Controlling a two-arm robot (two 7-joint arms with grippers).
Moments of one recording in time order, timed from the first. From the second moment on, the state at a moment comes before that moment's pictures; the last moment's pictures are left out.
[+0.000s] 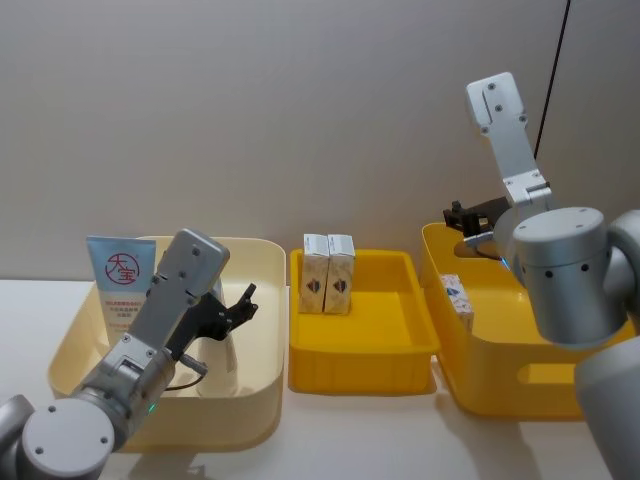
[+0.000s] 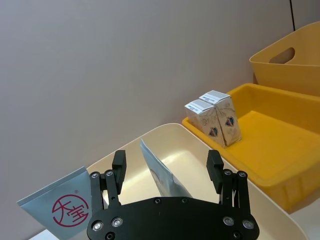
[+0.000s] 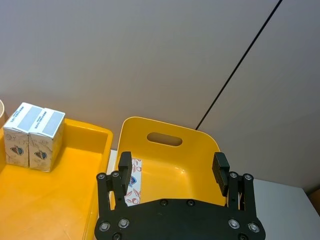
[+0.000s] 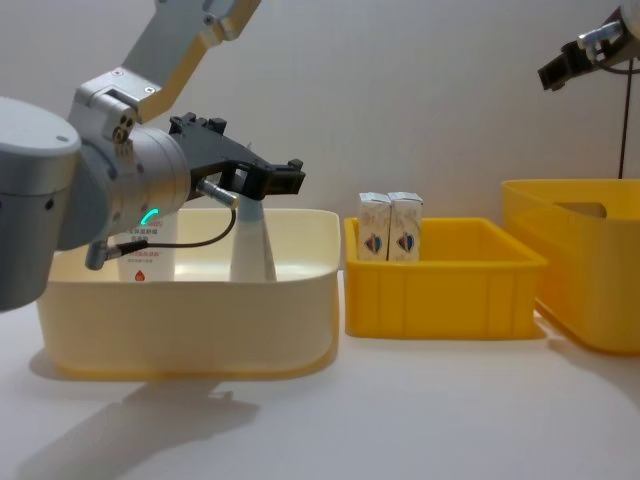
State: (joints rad) left arm -0.51 0.28 0.51 -1.44 -0.04 0.17 0.02; right arm 0.74 0.13 -0.32 -1.43 -0.06 0.87 -0.17
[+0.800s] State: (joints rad) left arm -0.49 0.26 0.49 -1.43 -0.05 0.17 -0.01; right arm 0.74 0.13 -0.32 -1.43 -0.06 0.87 -0.17
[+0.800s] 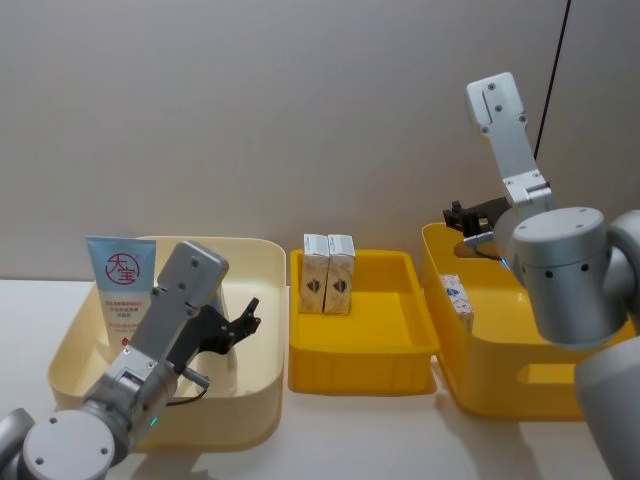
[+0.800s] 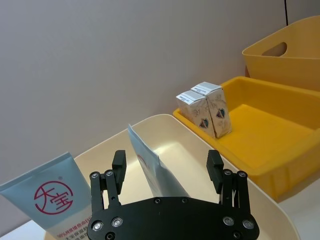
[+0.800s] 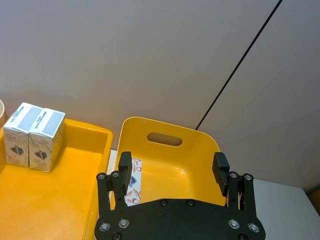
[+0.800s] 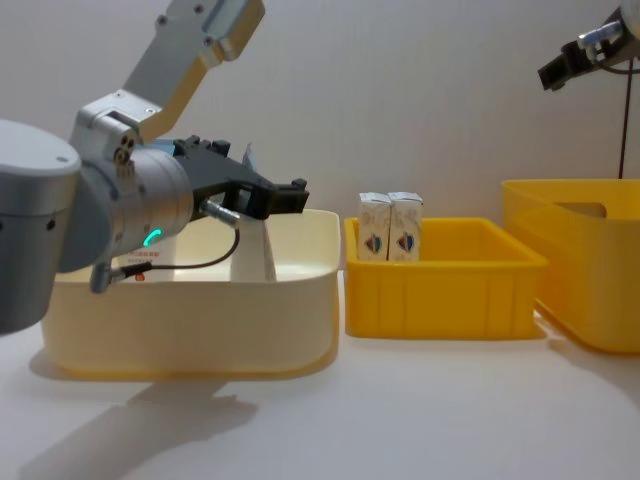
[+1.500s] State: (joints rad) left arm -0.46 0.26 0.48 -1.44 -0.05 0.18 -0.02; right arm 0.74 0.13 -0.32 -1.43 -0.06 0.87 -0.17
